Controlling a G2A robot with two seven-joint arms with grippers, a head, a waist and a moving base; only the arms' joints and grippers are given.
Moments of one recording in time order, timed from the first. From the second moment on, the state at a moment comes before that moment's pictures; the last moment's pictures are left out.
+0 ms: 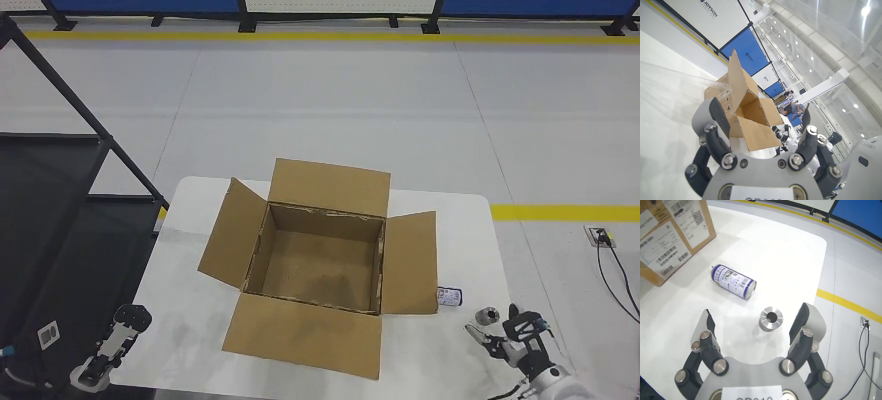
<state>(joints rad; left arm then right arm) 1.81 -1.13 -1.99 -1.80 -0.24 -0.78 -0.54 -1.53 -1.16 1.79 -1.47 -1.35 -0.54 -0.02</state>
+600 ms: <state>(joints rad) 1.81 -1.13 -1.99 -1.80 -0.24 -0.78 -0.54 -1.40 -1.14 1.78 -1.32 -1.27 -0.66 0.11</state>
